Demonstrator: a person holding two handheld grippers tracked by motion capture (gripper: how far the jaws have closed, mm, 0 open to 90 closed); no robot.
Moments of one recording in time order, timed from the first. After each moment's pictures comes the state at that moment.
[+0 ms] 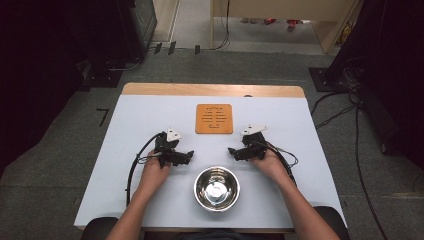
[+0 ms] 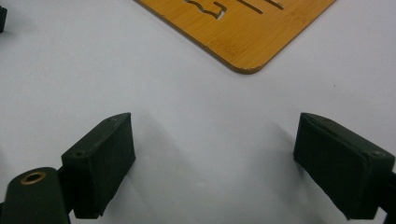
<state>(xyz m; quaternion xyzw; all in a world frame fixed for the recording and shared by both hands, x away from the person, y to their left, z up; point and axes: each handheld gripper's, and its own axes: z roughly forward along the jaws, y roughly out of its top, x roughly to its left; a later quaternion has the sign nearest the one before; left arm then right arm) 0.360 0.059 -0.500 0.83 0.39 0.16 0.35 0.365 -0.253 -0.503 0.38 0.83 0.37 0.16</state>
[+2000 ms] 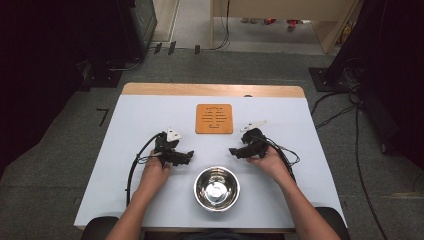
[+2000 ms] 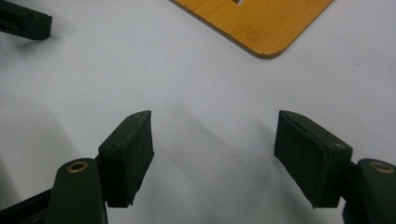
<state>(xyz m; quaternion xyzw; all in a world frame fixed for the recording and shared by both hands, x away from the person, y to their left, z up) 0.360 0.059 -0.500 0.83 0.39 0.17 0.35 0.363 -0.252 -0.480 0.41 0.84 0.34 0.08</state>
